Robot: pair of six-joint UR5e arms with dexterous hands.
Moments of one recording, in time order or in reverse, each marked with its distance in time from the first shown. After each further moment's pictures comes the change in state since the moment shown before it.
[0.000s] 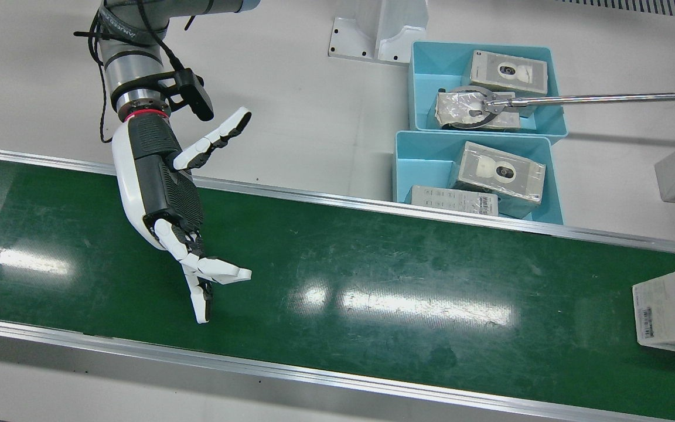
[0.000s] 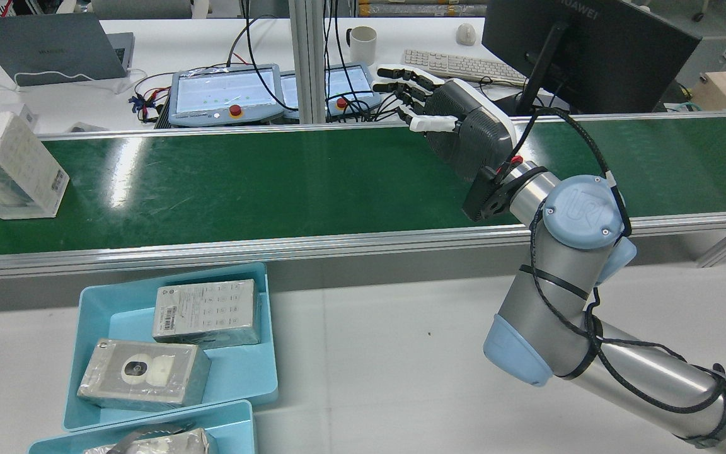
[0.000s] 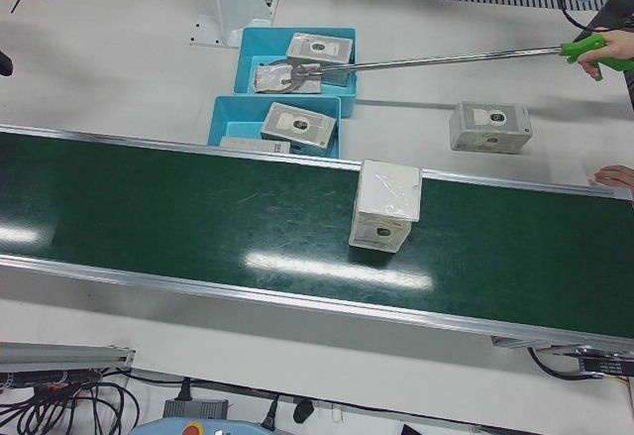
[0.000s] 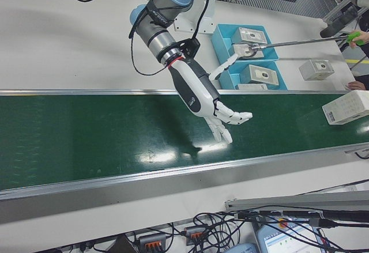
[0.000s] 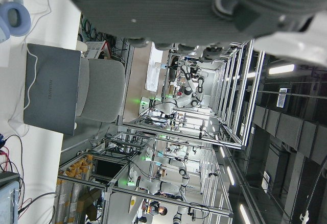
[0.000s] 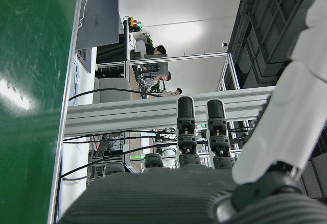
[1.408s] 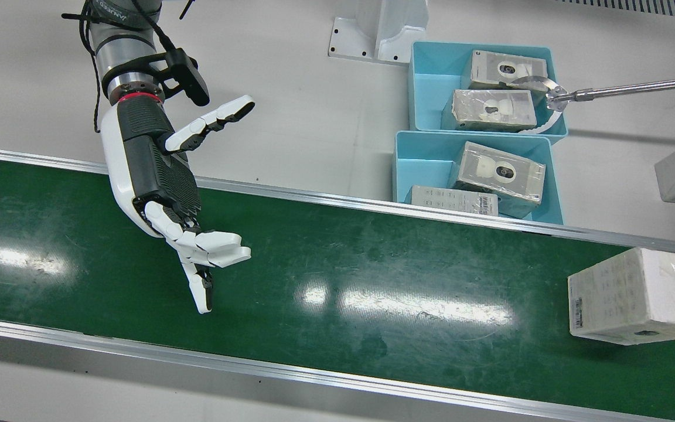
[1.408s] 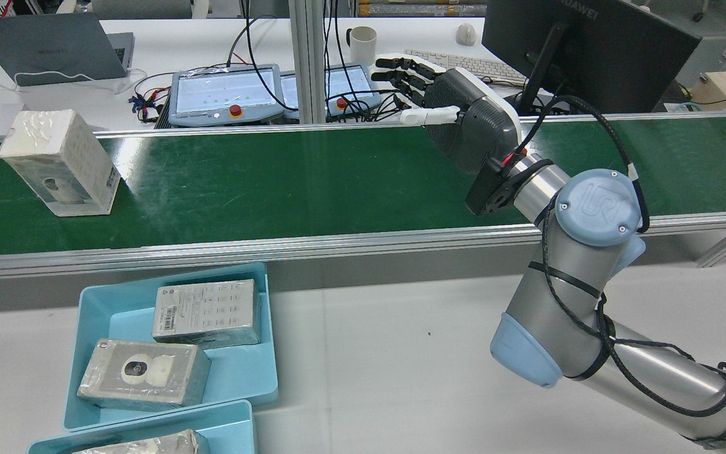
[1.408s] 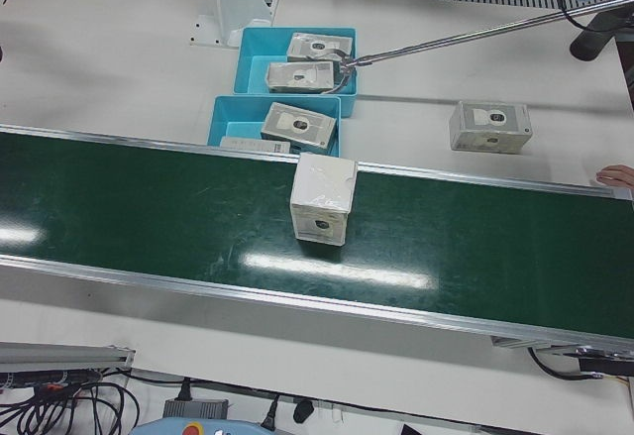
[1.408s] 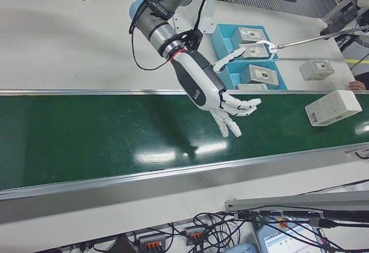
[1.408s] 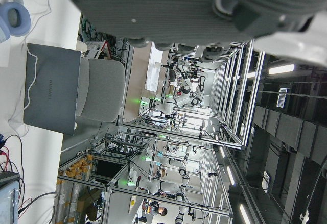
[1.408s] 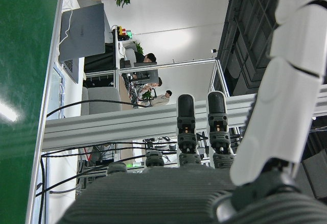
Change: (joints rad) left arm 0.000 0.000 0.000 0.000 0.000 0.000; right arm 0.011 -0.001 0.045 0.000 -0.012 0.017
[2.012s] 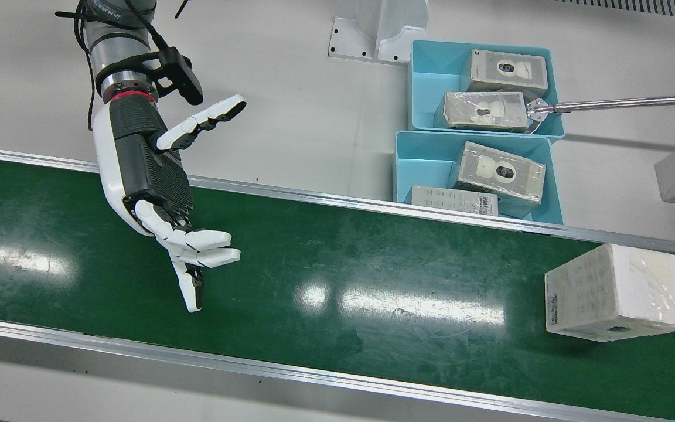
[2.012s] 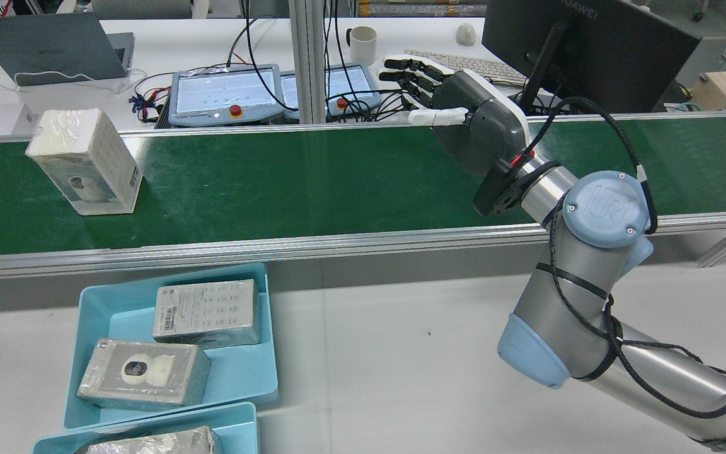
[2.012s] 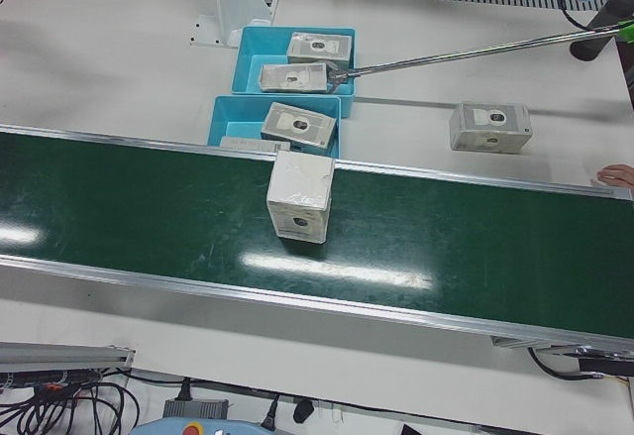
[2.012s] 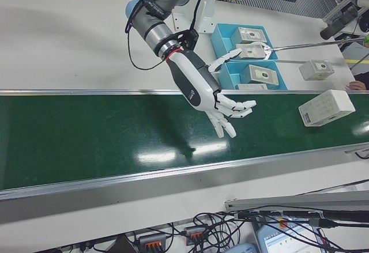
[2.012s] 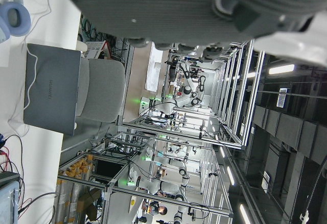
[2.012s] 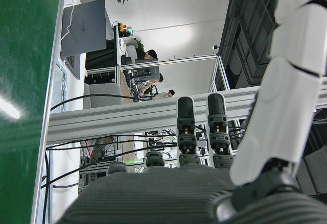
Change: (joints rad) left arm 0.000 0.000 0.000 0.000 0.000 0.000; right arm 0.005 -0.021 0.008 0.000 0.000 0.010
